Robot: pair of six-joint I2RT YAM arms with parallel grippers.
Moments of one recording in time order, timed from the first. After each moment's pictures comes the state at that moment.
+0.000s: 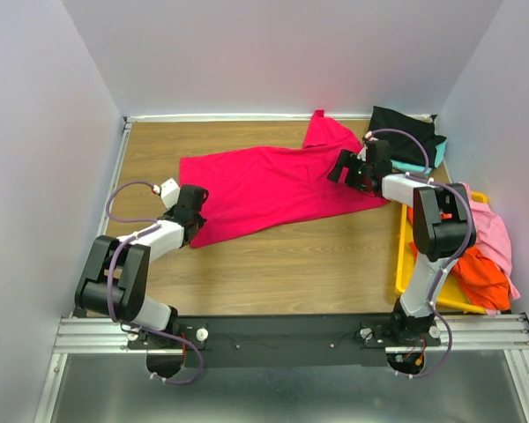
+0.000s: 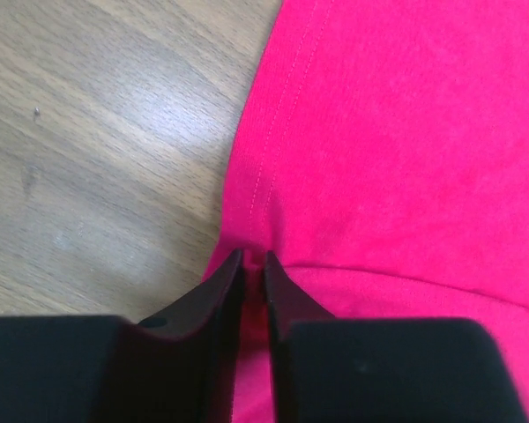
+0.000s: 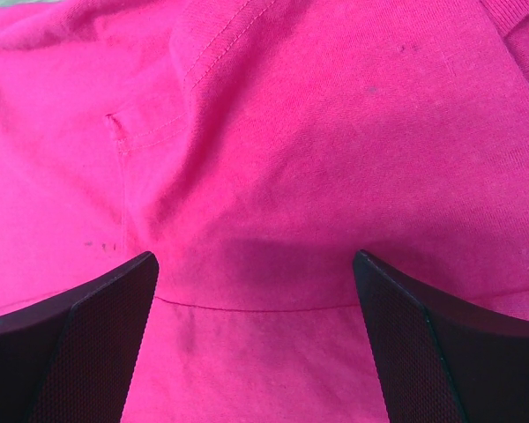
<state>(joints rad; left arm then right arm) -0.26 1.46 0.62 -0.05 -0.43 -0.78 0.13 1.92 1.13 0.08 -0.20 0.39</state>
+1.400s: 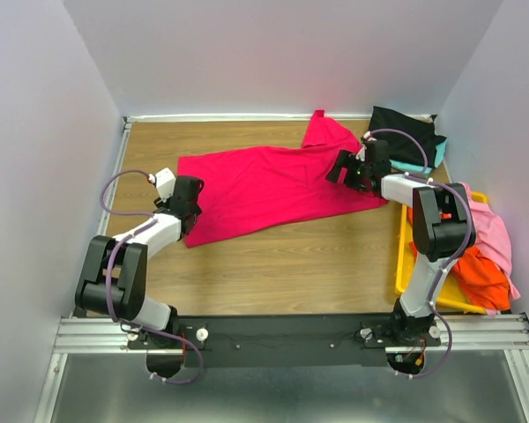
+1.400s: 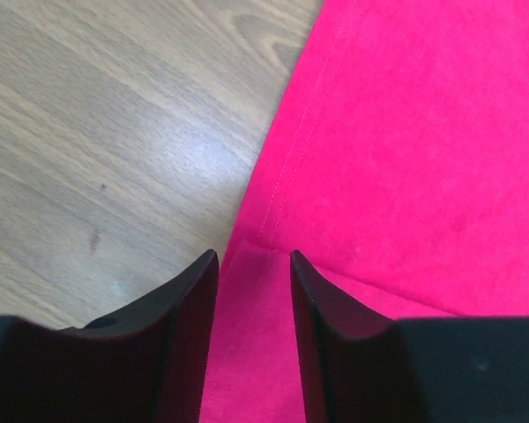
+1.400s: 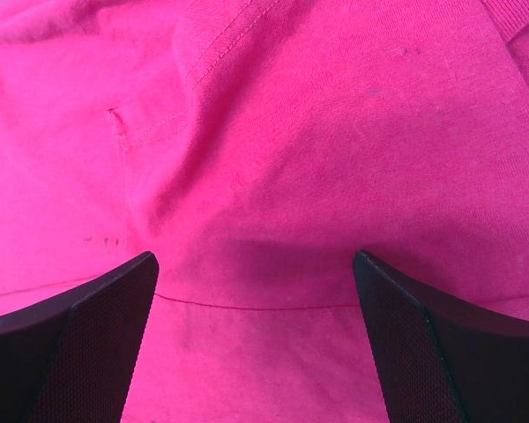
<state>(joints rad) -0.22 1.47 0.69 -0.07 -0.51 -0.68 0.13 1.92 1.13 0.08 -0.21 0.39</state>
